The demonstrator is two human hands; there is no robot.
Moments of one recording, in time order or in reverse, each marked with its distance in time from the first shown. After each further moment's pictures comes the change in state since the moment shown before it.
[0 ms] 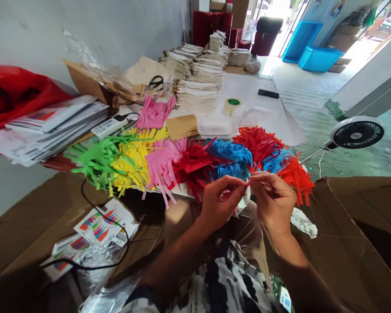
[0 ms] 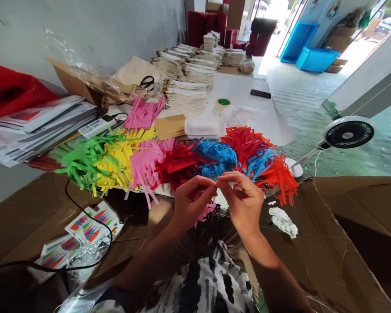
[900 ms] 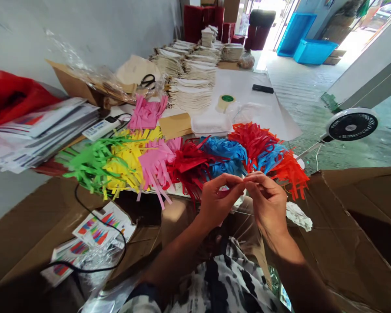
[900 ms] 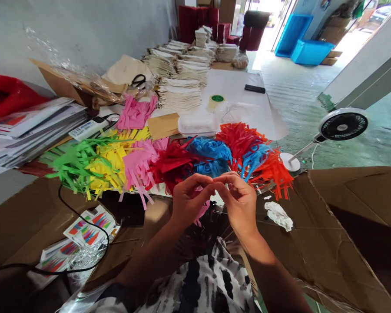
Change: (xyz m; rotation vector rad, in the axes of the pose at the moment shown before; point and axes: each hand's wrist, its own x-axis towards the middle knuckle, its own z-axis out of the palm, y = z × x) left_hand 0.003 -0.005 0.010 0.004 -0.021 -0.019; right_hand -0.011 0.008 -0.014 0.053 -0.072 0.141
